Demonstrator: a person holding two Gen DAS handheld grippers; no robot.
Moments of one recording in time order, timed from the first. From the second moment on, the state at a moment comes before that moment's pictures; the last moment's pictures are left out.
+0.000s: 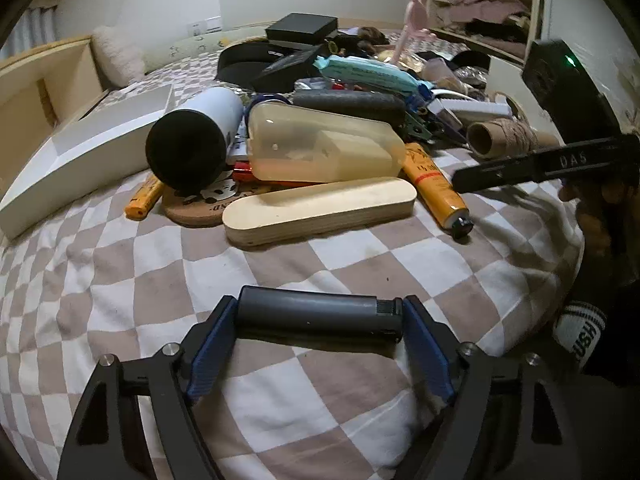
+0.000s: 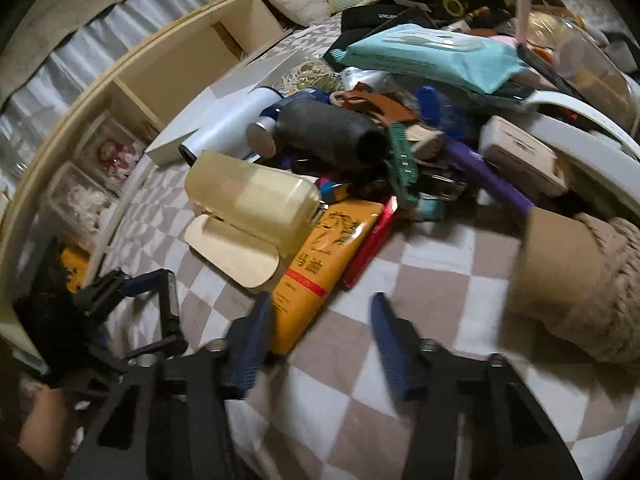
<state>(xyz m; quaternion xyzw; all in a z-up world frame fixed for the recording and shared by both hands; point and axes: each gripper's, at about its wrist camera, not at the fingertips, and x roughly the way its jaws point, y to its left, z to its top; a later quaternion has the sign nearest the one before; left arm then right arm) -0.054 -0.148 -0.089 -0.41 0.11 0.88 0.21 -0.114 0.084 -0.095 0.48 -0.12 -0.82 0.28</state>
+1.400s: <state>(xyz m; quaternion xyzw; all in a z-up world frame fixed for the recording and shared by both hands) -0.045 -0.142 -0.085 -0.42 0.10 0.88 0.17 -0.082 0.113 -0.085 0.50 -0.12 -0.81 0.29</state>
